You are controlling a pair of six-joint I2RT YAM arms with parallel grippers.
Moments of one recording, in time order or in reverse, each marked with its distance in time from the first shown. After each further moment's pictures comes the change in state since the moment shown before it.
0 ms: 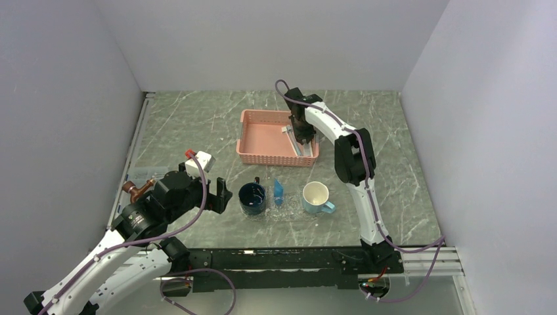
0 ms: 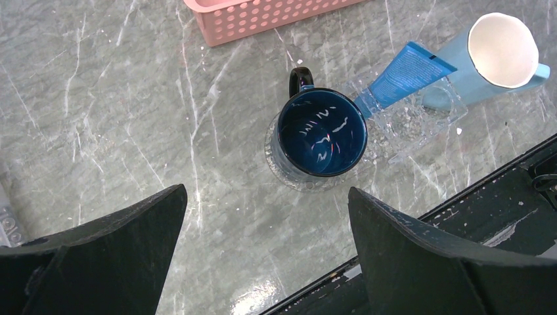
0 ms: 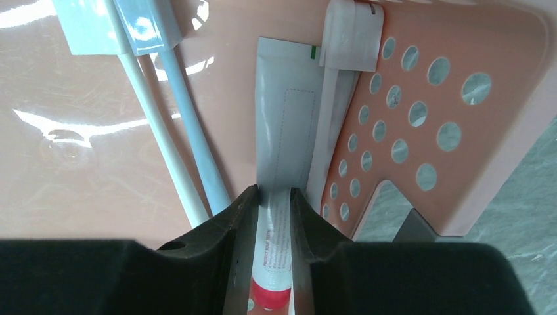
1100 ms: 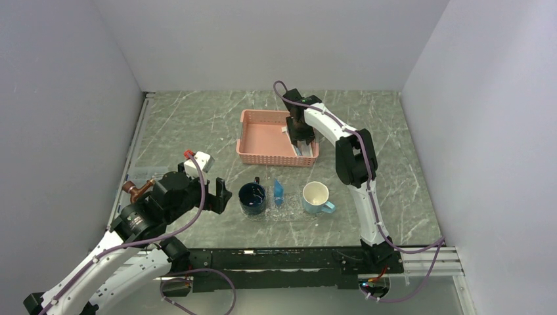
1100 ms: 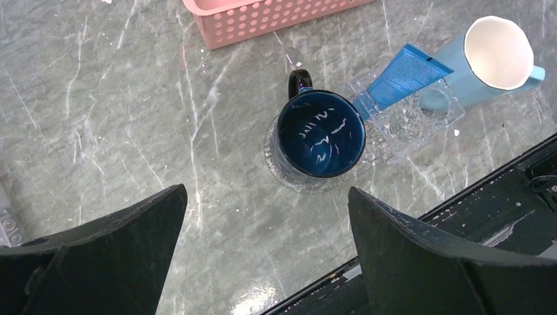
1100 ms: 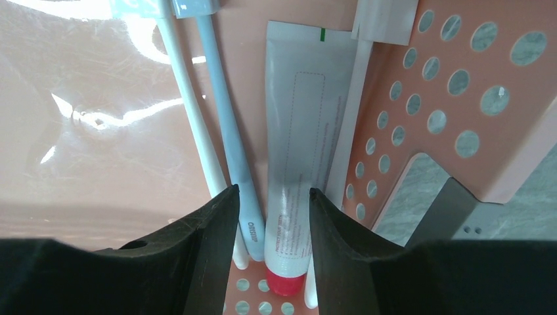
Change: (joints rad) left arm 0.000 -0.012 0.000 0.000 0.000 0.000; right arm 0.011 -0.049 -0.054 0.019 -0.035 0.012
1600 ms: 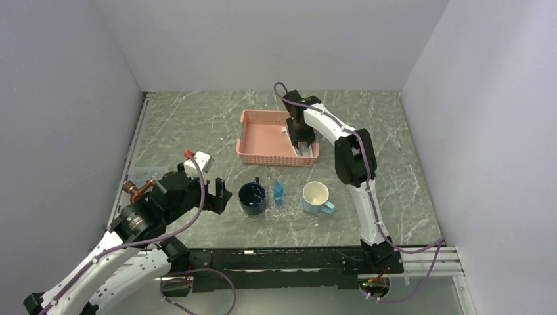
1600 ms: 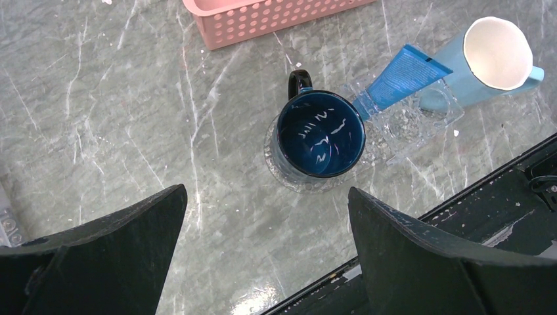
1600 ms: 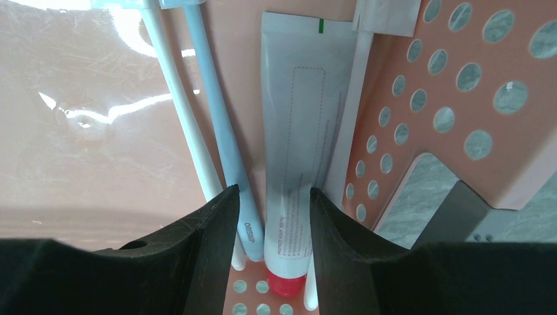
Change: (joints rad) left arm 0.000 -0.002 0.000 0.000 0.000 0.000; right arm 0.000 0.014 0.002 -0.022 -0.004 0.008
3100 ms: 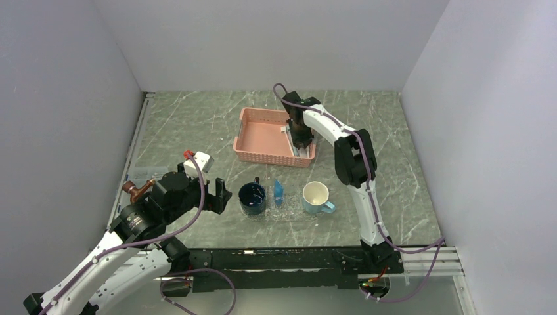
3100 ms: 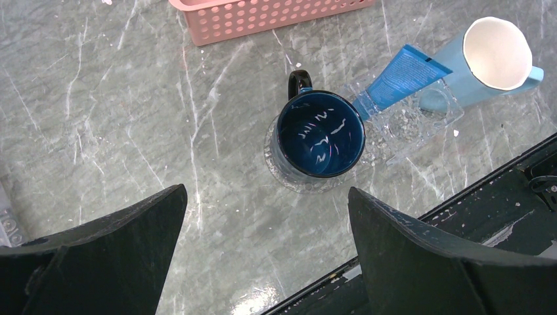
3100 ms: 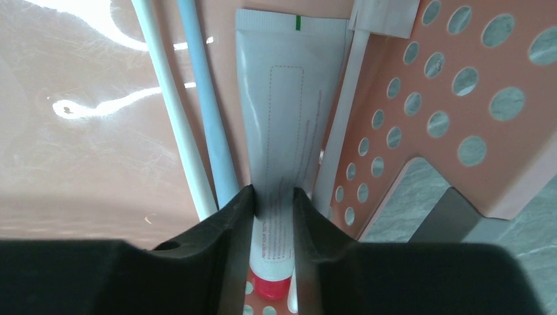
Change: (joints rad) left arm 0.000 -0.002 0.000 0.000 0.000 0.001; right arm 0.013 -0.008 -0.024 0.014 -0.001 0.019
